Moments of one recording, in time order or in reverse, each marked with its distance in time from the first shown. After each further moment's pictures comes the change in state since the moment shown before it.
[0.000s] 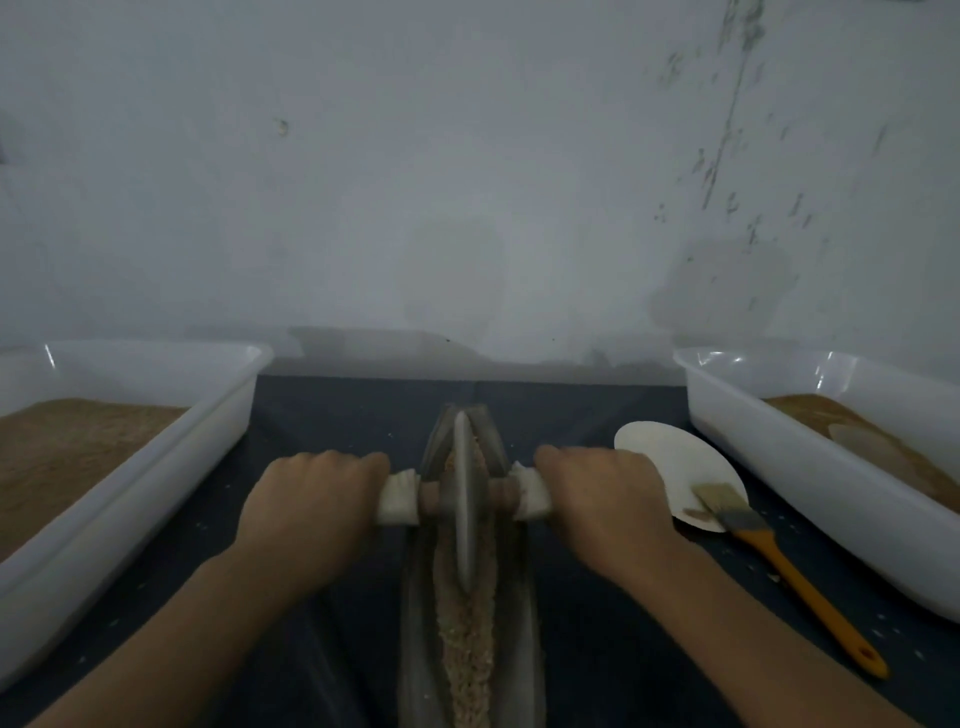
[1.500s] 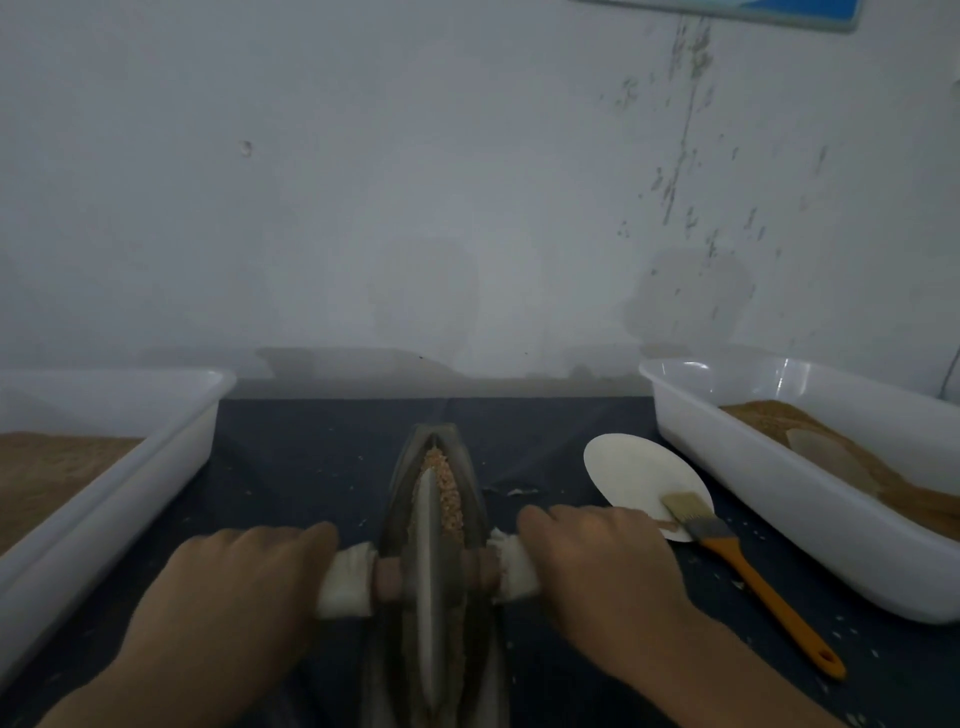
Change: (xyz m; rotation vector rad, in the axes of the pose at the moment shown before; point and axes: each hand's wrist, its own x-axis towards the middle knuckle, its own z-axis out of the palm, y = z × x) left_hand -0.038 -0.001 -0.022 -0.063 0.077 0.152; right_hand -0.043 -0.005 -0.021 0.076 0.087 -0.041
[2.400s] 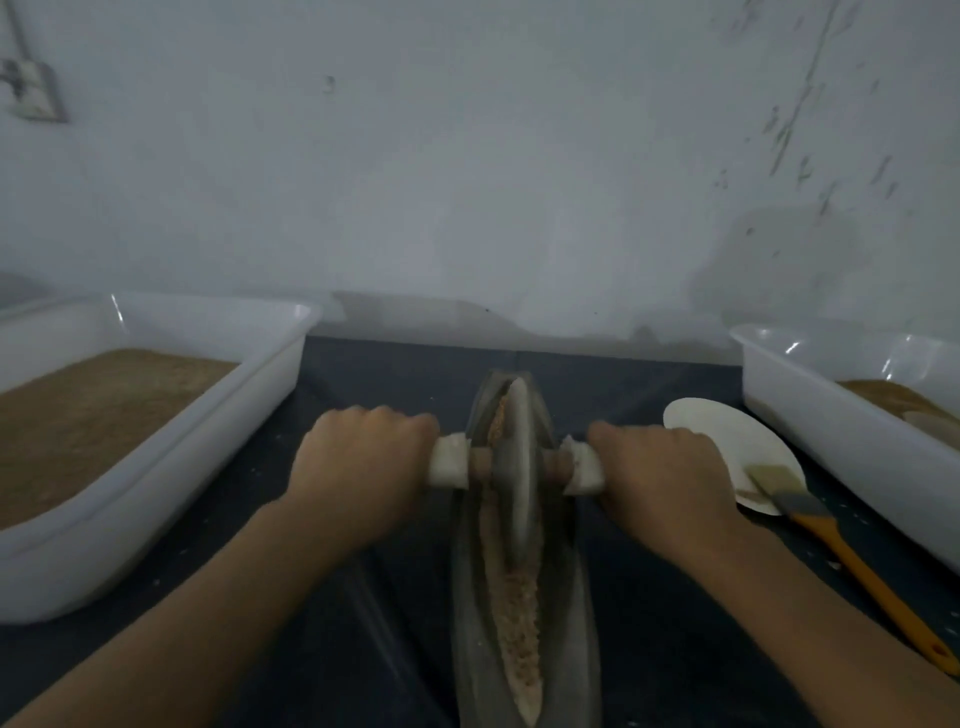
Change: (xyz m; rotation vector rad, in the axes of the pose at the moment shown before) left_hand 0.031 -0.001 0.016 0.171 -0.067 -0.133; right_hand 0.035 0.011 0.034 -0.107 -0.030 0.036
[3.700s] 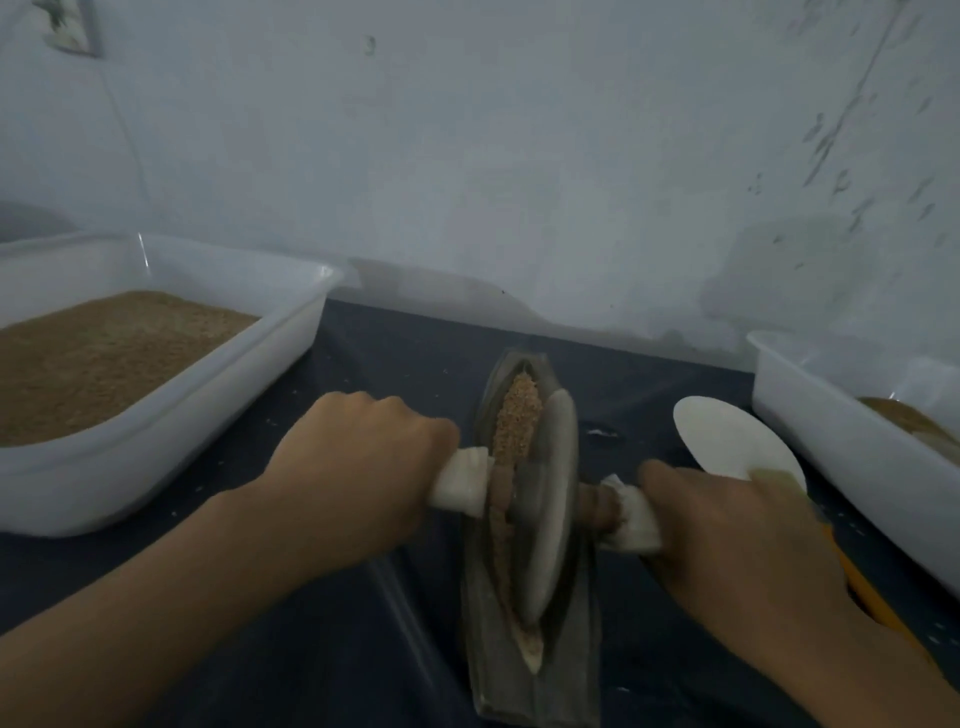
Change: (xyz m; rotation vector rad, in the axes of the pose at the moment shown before) left_hand -0.039 -0.001 -0.029 -0.029 -0.010 0.125; right_hand -0.056 0.003 -0.034 0.113 0.080 -0.104
